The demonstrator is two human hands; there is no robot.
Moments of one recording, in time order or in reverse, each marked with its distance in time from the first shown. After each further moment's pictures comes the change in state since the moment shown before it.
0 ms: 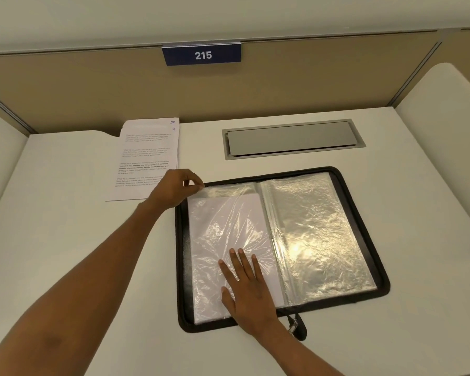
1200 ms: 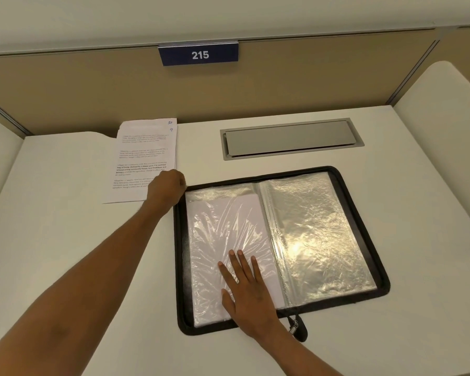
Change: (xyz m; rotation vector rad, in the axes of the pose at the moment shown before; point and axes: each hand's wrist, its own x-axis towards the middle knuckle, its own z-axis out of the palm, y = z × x) left_hand 0.016 -0.015 0.007 0.302 0.085 -0.270; right_hand 0.000 0.000 0.002 0.002 0.004 -0.024
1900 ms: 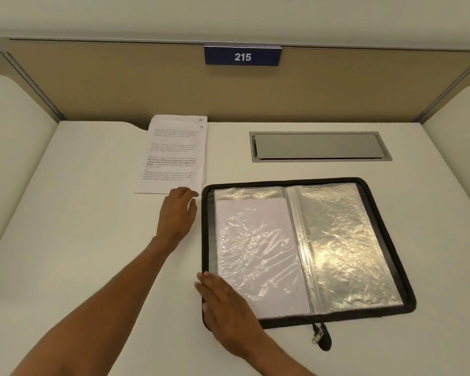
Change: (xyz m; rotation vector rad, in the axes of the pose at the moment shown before) left_hand -0.073 -0.080 0.038 -0.113 0.337 0.179; right_hand 0.011 -0.090 0.014 0.228 0.213 -0.375
